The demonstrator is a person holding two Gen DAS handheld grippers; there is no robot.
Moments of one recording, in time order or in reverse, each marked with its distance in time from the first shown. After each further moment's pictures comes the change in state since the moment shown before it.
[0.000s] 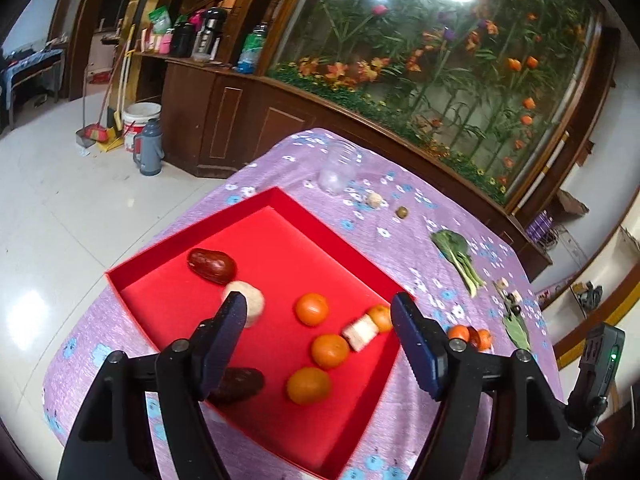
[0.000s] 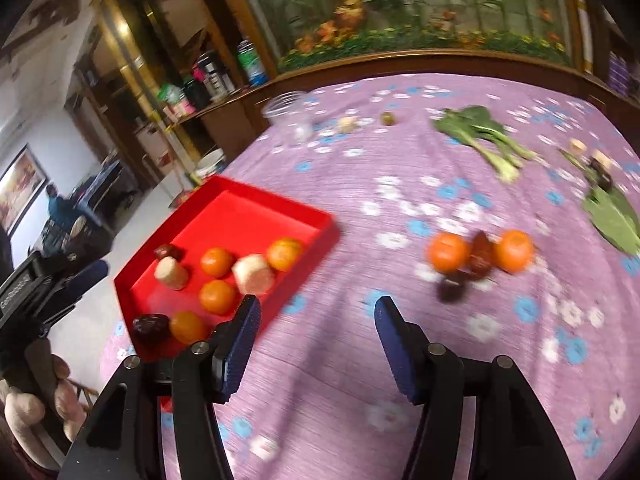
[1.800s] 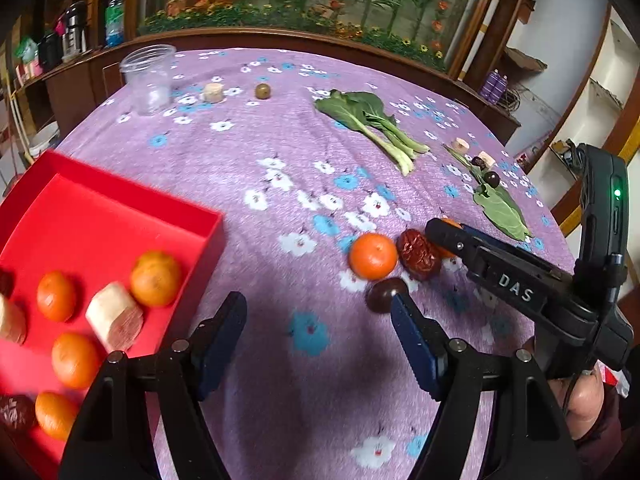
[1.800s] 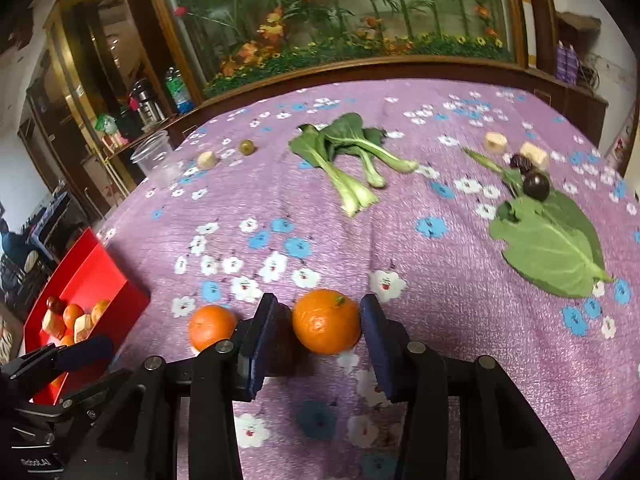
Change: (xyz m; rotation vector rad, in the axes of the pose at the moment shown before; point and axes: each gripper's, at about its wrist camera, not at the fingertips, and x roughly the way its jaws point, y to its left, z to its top) left arm 0.145 -0.158 -0.064 0.357 0.311 -0.103; right arm 0.030 -0.146 0.037 0.075 -0.069 -0.159
